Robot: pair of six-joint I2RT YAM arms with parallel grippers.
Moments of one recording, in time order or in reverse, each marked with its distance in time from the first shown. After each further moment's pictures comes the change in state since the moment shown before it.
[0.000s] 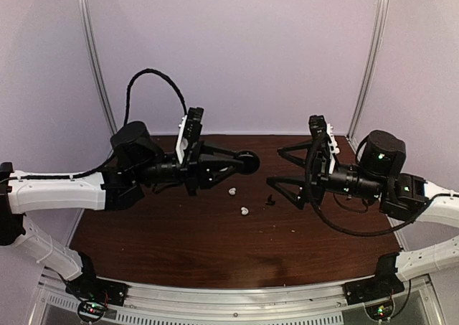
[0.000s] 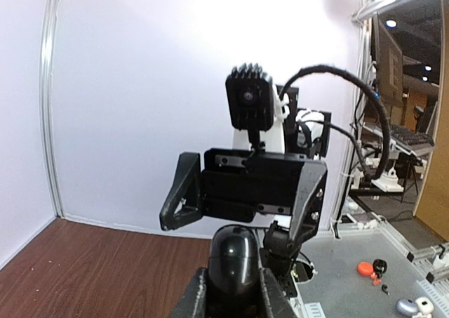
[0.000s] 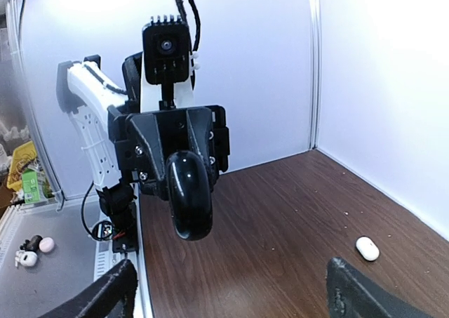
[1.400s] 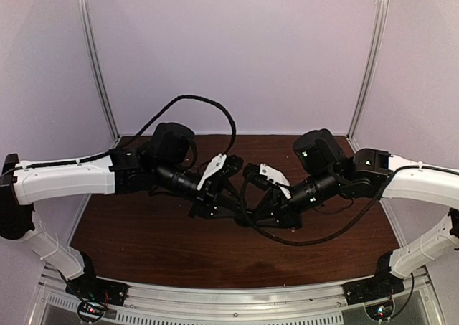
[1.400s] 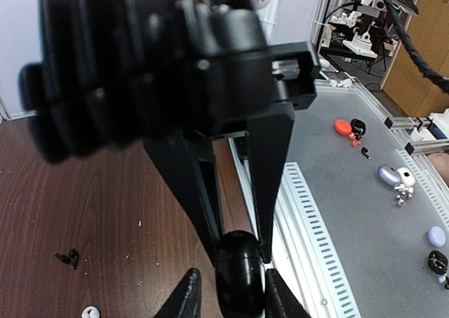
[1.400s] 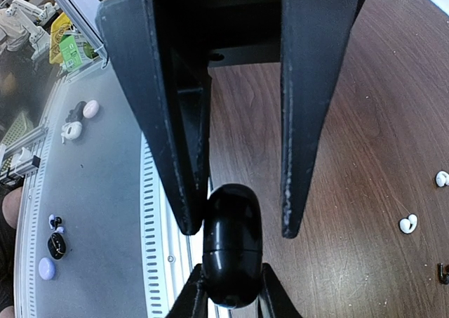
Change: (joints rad) left arm -0.008 0.105 0.209 -0.795 0.130 0.453; right arm 0.023 0.367 0.305 -0.621 -0.273 -0.098
